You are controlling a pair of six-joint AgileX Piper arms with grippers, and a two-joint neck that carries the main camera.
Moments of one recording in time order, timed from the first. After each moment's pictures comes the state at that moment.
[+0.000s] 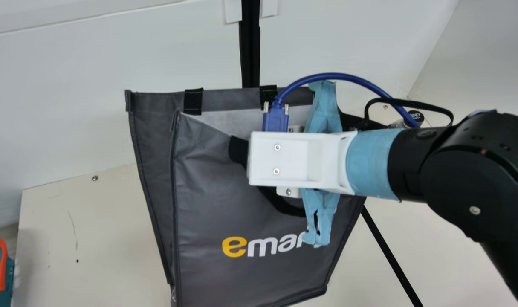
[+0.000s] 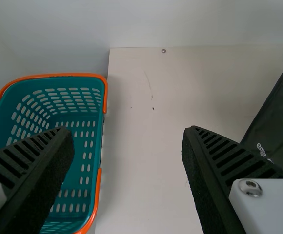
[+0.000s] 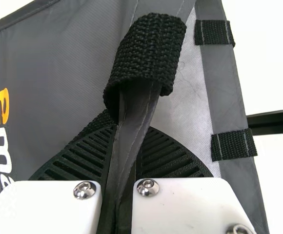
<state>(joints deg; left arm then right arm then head) -1.6 43.3 -68.9 -1.4 69.5 2.7 23.3 75.0 -99.7 6.9 69.8 -57.1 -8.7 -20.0</state>
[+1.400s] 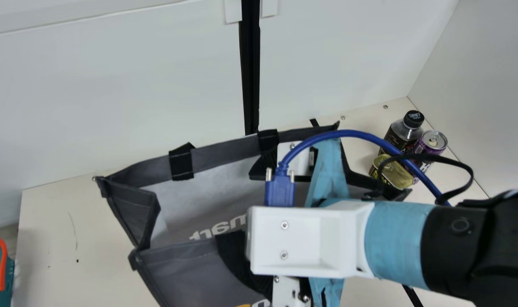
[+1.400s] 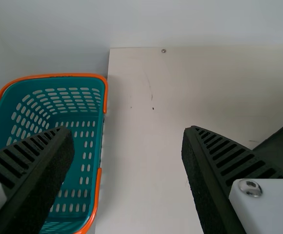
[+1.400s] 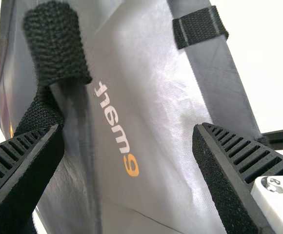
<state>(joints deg) -1.6 43.3 -68.9 -1.4 69.5 2.7 38.9 65.5 -92.8 0.0 69.9 -42.2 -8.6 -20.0</state>
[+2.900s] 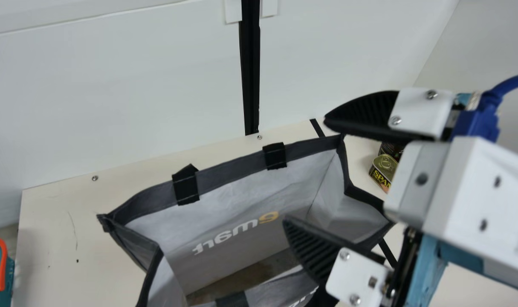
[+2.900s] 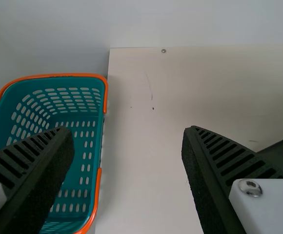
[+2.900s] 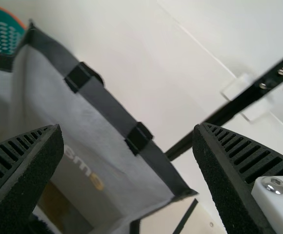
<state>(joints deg) -1.6 43.3 -68.9 -1.4 69.5 2.7 30.5 59.2 -103.9 1.8 69.9 -30.6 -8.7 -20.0</state>
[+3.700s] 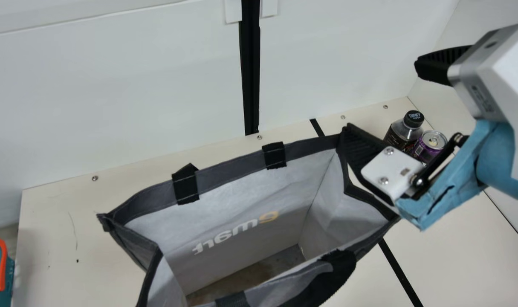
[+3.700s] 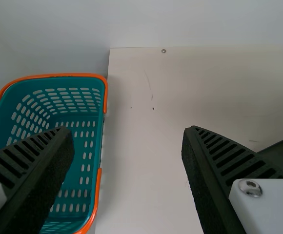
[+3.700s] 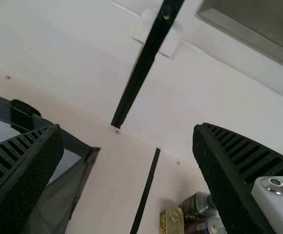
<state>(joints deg) -1.6 43.3 -68.9 -1.4 69.5 2.7 6.8 61.9 -106.2 2.7 69.9 -24.6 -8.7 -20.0</state>
